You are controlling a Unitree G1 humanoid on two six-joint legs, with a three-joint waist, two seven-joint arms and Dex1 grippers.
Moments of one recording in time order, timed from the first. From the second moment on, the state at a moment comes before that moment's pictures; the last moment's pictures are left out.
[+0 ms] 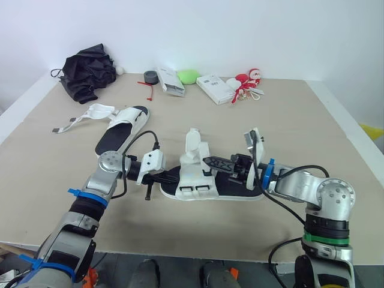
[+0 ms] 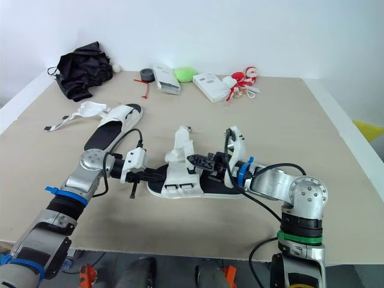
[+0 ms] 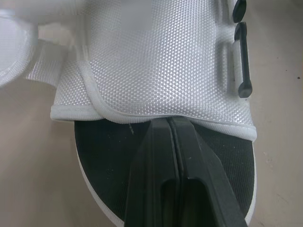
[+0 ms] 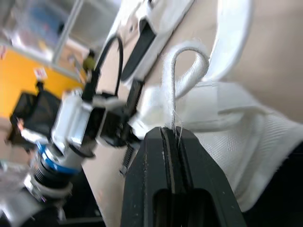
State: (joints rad) left arm -0.66 0.44 -0.24 0.52 -0.14 -0.13 -1.41; right arm -0.46 -0.41 -0.22 -0.18 1.83 1.22 -0.43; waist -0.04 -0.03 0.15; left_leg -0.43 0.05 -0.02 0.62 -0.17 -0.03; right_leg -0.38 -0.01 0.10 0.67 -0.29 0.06
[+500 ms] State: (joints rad) left arm -0.66 0.44 -0.24 0.53 -0.14 -0.13 -1.42; right arm -0.34 -0.47 -0.06 -0.29 1.95 1.00 -0.55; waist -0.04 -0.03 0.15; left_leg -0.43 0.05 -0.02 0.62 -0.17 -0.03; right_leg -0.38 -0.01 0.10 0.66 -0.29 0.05
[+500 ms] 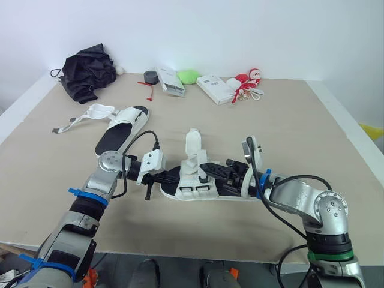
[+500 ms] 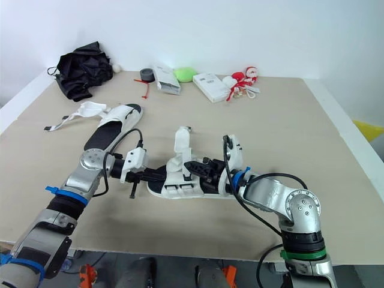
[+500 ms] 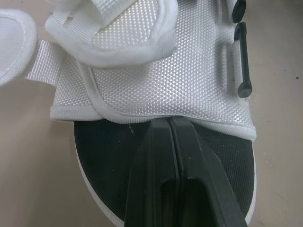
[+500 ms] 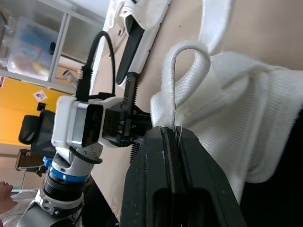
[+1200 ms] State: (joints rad) left arm -0.64 0.44 -0.24 0.51 -0.14 -0.12 -1.42; right arm -0.26 -0.39 -0.04 -0.34 1.95 0.95 -0.54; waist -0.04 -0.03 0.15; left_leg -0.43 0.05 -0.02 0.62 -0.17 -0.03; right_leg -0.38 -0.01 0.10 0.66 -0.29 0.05
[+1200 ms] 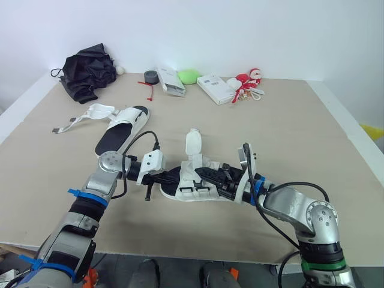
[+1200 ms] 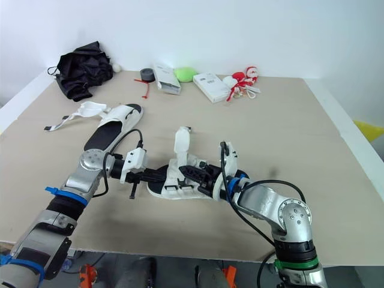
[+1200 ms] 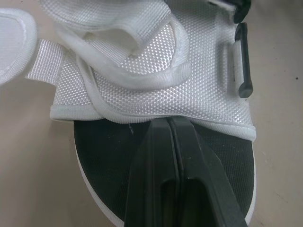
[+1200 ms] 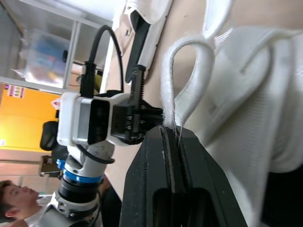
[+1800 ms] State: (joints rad) left arm -0.64 0.44 -0.24 0.50 -0.14 -0.12 -1.43; right arm -0.22 -0.56 -0.04 -0.32 1.96 0.99 -0.39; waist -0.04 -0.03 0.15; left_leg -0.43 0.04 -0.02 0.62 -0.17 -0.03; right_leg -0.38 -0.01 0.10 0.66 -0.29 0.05
